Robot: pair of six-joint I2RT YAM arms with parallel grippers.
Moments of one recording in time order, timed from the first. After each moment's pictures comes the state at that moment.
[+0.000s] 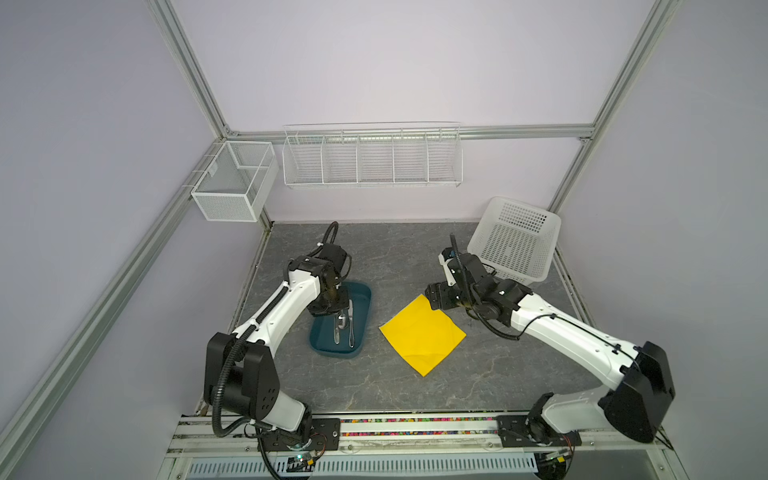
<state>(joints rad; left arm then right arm) -0.34 1.50 1.24 -1.12 -0.05 -0.42 0.73 1.39 1.14 -0.56 0.12 0.39</state>
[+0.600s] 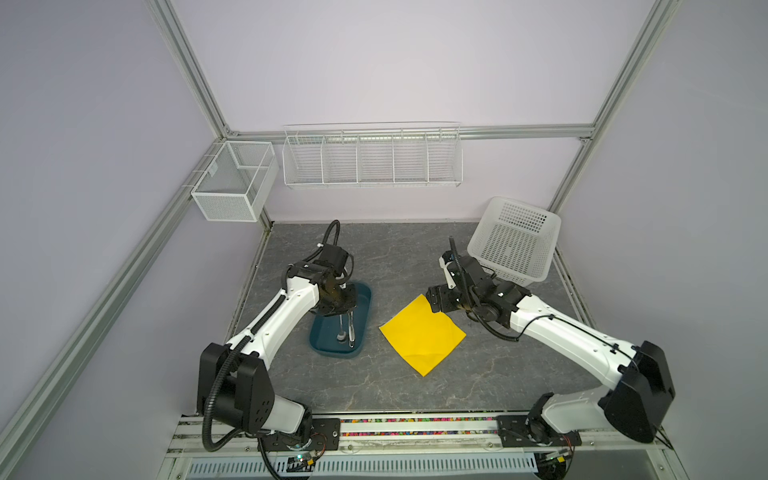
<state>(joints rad) -0.39 1.47 1.19 -0.99 0.17 -0.43 0.73 1.39 1.11 -0.56 0.12 0.41</state>
